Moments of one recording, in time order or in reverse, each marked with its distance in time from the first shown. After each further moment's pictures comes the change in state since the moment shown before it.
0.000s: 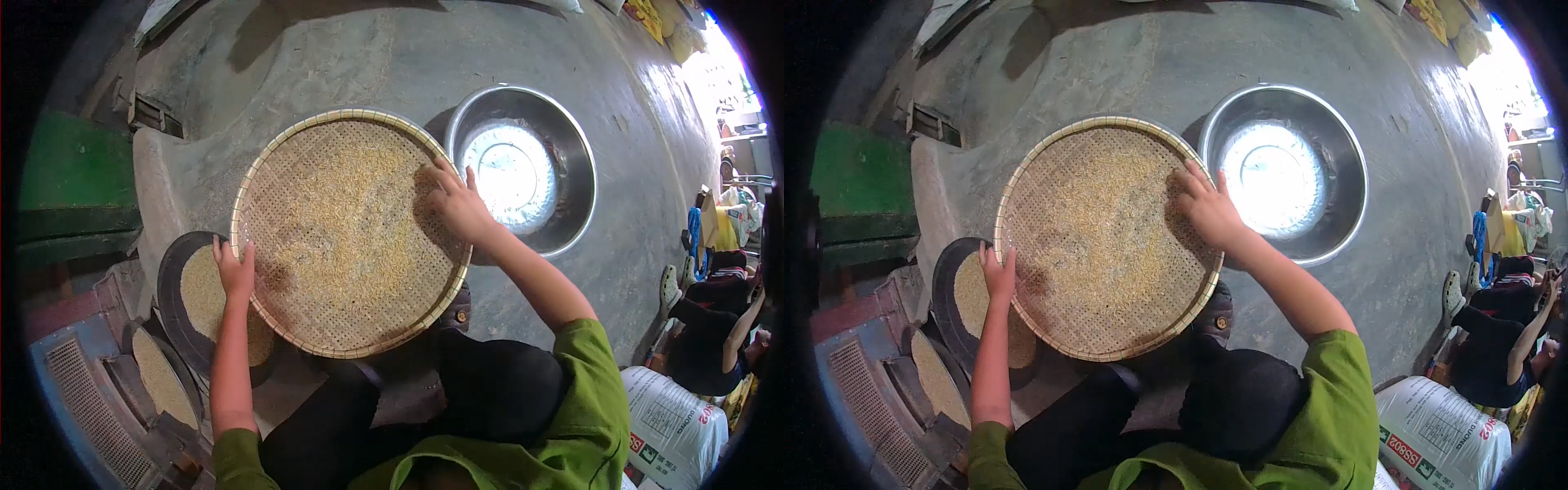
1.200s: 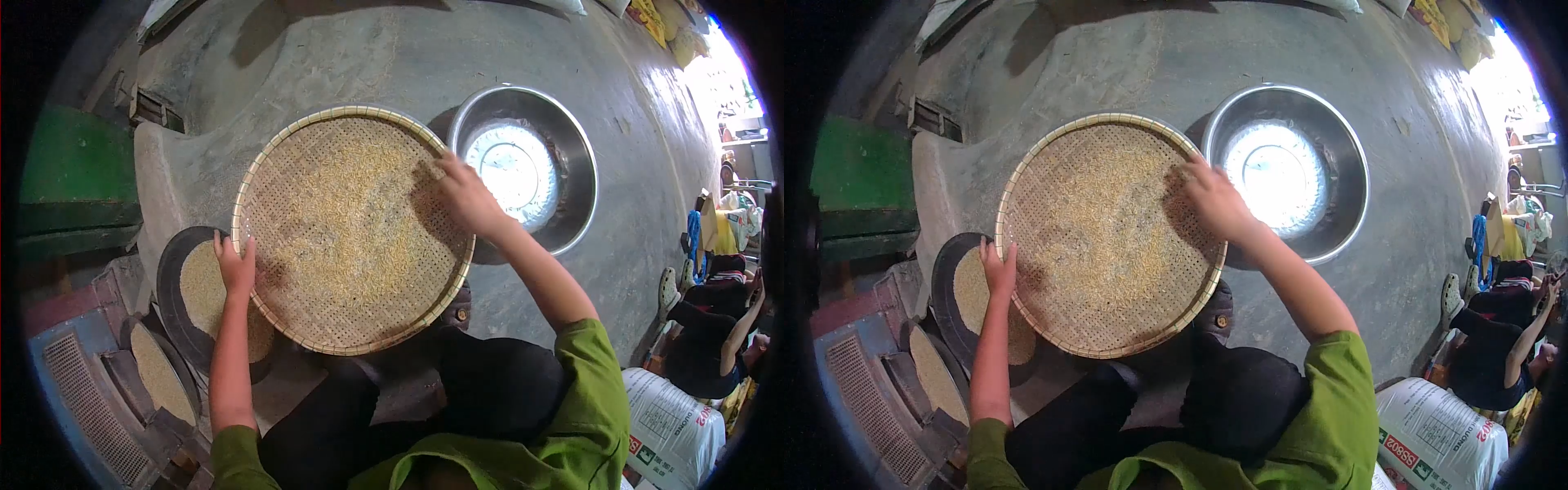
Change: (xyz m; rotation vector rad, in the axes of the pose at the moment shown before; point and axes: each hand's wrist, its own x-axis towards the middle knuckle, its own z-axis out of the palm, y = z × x) left_hand 0.000 -0.001 0.003 -0.007 0.049 0.035; right_hand 0.002 0.008 -0.019 0.059 0.068 -0.110
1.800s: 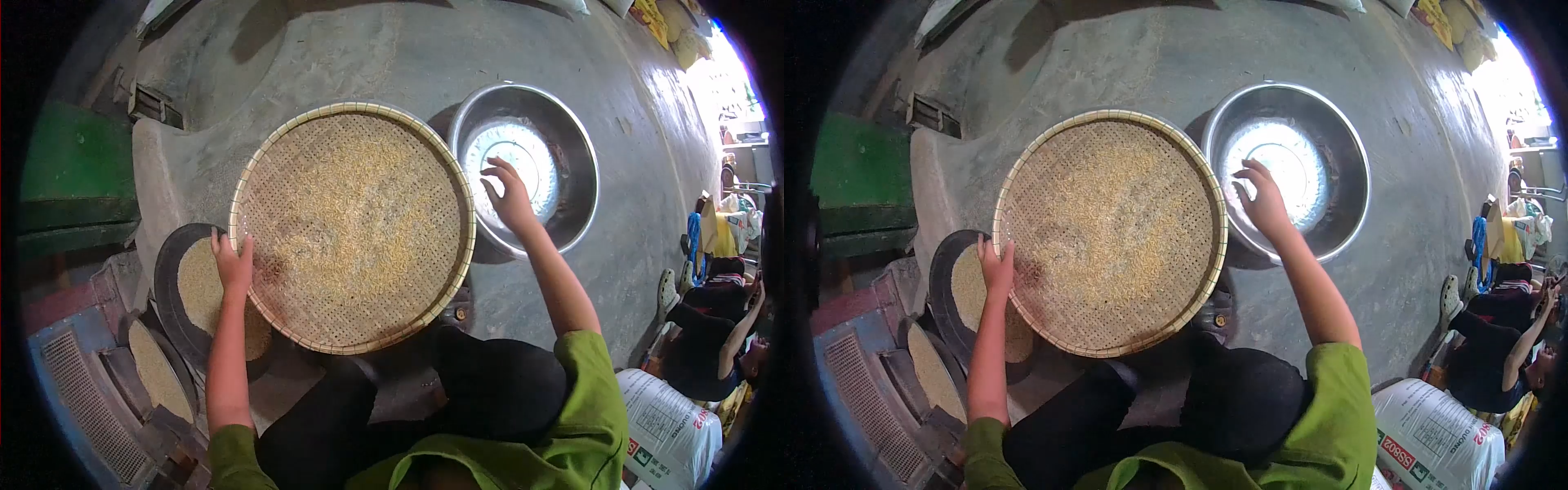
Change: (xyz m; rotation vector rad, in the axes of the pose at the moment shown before) left_hand -0.001 0.003 -0.002 -0.044 -0.024 -0.021; right_hand -0.042 0.056 0.015 0.333 0.338 0.386
